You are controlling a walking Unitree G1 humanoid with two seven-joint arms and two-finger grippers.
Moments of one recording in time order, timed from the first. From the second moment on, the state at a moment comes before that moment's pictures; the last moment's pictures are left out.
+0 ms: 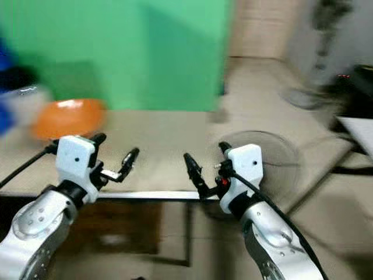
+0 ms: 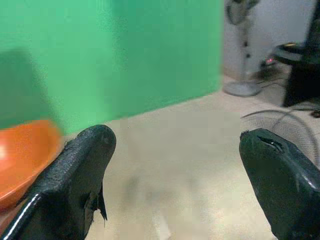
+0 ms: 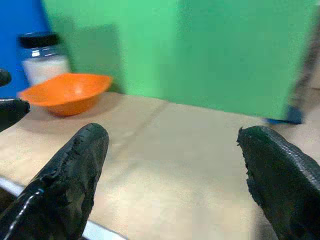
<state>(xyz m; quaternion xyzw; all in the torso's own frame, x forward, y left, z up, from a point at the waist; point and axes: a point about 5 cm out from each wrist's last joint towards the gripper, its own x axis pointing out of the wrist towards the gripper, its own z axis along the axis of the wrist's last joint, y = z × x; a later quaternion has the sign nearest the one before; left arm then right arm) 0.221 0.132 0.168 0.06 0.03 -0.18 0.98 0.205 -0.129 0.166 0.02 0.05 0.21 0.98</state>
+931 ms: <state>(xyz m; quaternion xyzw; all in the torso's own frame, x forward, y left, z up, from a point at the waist) 0.225 0.132 0.171 0.06 0.03 -0.19 0.98 0.212 -0.138 0.163 0.05 0.08 0.16 0.98</state>
